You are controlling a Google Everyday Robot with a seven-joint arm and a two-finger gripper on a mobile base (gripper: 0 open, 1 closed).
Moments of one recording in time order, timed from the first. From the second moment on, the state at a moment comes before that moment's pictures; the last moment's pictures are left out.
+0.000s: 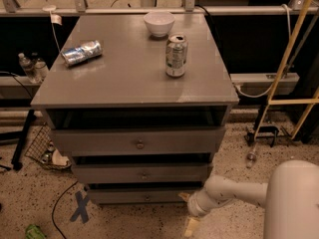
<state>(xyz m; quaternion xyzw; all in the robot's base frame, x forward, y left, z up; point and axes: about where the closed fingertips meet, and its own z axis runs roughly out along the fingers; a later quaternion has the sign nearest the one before) 0.471 -0.101 0.253 -0.68 0.68 0.21 0.18</state>
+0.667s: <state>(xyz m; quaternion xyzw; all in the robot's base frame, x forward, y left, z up) 0.482 -0.080 0.224 -0.69 0.65 0.22 0.22</state>
